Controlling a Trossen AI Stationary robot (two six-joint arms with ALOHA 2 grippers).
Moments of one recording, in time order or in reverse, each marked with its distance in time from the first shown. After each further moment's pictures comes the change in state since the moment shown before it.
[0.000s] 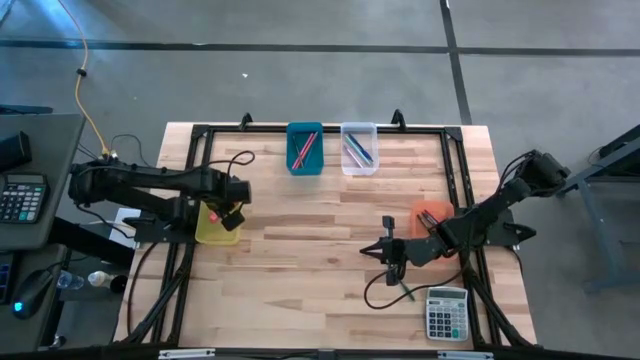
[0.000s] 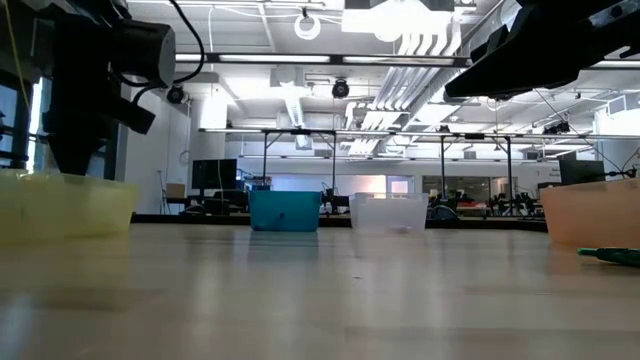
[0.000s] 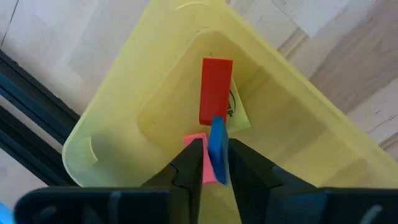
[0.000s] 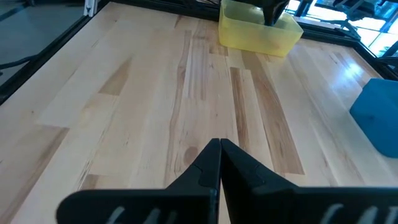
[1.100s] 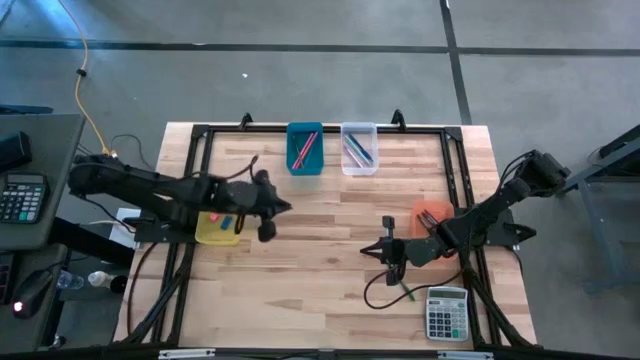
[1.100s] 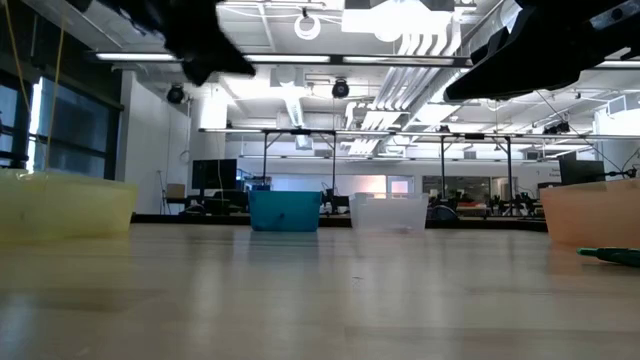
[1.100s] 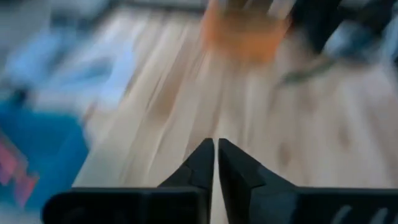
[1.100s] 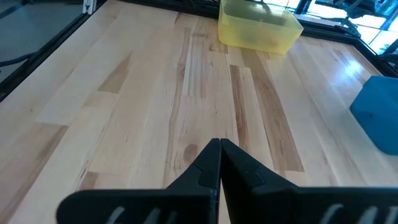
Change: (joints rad) left arm -0.248 -0.031 0.074 0.954 -0.062 0.369; right arm 0.000 0.000 0.000 -0.010 0.001 0.008
